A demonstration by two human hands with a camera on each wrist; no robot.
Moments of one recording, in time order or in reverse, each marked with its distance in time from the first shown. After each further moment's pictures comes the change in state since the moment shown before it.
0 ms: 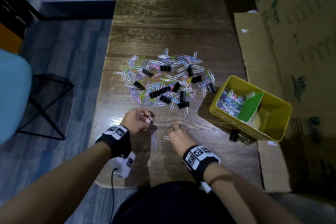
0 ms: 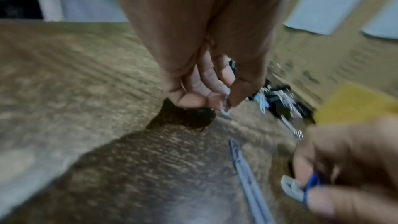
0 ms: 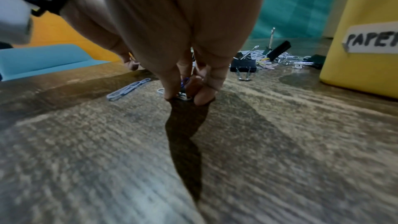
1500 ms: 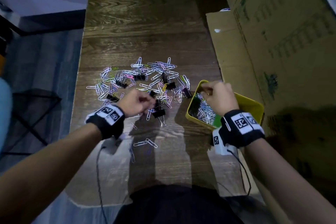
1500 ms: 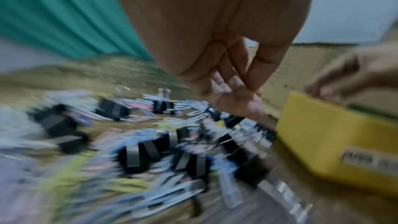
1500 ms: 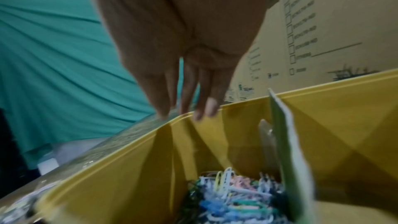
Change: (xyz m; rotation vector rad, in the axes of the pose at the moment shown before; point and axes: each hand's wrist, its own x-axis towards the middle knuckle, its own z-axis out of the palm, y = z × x) left_hand 0.044 0.130 0.030 0.295 -0.250 0.257; right_hand -0.023 0.171 -0.154 0.407 0.448 0.382
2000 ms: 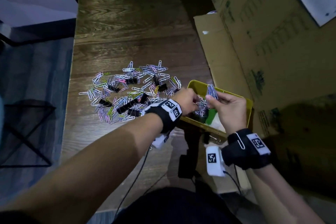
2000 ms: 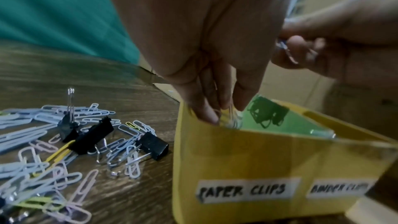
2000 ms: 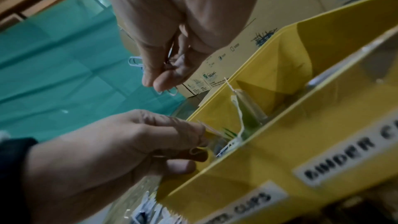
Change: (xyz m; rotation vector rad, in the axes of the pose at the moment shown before) left_hand 0.046 0.118 0.106 0.435 -0.110 0.195; right_hand -0.055 0.019 -0.005 0.998 0.337 0.210
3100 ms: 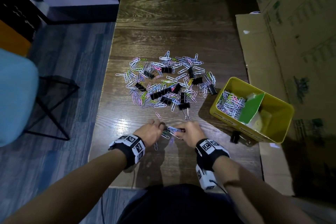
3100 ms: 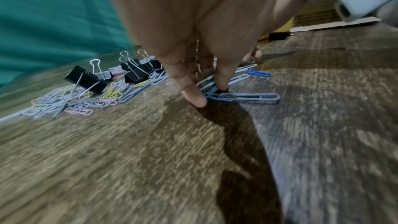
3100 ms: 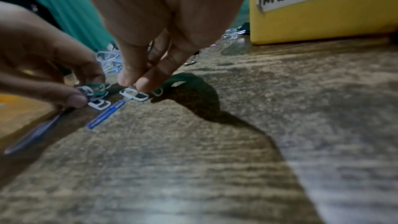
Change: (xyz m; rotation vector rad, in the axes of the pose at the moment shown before) left_hand -0.161 -0.177 0.059 0.554 -0.130 -0.089; right_hand -0.078 0.109 0.136 -0.816 -0.793 -0.010
